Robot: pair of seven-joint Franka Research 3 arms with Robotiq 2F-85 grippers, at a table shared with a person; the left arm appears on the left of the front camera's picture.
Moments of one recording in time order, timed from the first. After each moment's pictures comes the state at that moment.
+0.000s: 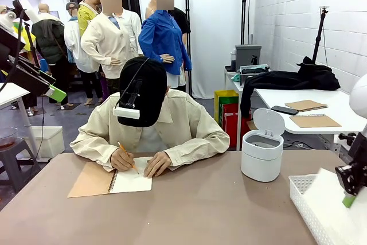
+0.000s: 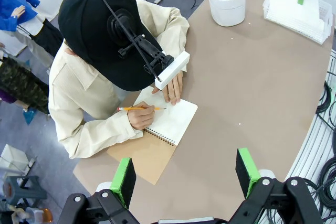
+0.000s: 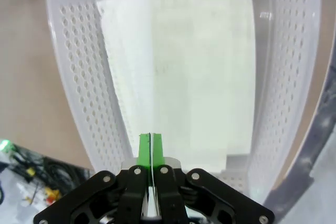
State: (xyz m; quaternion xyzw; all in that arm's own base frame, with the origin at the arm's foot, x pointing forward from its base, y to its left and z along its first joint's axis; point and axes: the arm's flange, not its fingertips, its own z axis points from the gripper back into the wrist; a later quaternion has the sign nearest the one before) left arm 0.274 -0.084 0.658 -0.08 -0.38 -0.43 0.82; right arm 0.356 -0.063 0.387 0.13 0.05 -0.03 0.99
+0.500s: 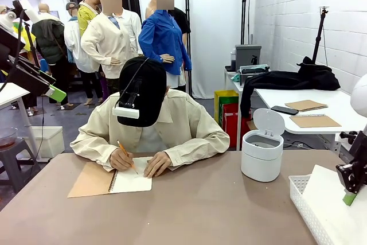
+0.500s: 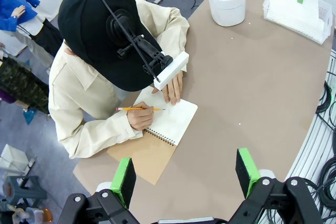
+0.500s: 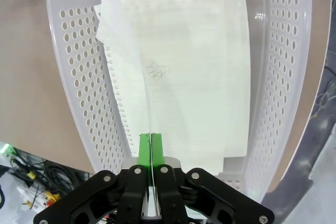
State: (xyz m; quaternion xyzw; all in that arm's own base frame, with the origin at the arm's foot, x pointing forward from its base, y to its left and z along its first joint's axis) left arm 0.274 -0.084 0.658 -0.08 -0.38 -0.43 0.82; right arm 0.361 -0.064 0.391 0.13 0.03 -0.03 0.99
